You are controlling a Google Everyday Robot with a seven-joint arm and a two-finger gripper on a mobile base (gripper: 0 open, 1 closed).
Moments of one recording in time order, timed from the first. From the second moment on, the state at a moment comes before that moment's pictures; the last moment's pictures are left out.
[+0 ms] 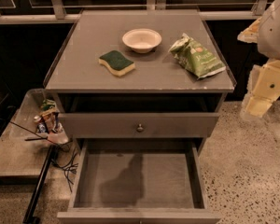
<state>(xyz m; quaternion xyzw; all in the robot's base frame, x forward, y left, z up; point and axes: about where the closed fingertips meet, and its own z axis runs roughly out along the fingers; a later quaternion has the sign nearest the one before) 0.438 -0.213 0.988 -0.60 0.78 -0.05 0.18</state>
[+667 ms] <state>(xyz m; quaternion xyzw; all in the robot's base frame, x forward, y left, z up) 0.462 -0.217 0.988 -0.60 0.78 -0.03 0.20</state>
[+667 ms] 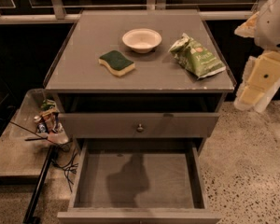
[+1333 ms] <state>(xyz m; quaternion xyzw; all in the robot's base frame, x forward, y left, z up) 0.556 -0.244 0.976 -0.54 0.79 0.03 0.30</state>
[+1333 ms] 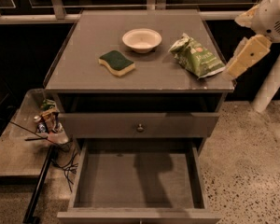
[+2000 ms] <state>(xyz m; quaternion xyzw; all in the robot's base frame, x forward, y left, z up) 0.569 -0.242 0.973 -0.53 0.79 0.03 0.32</state>
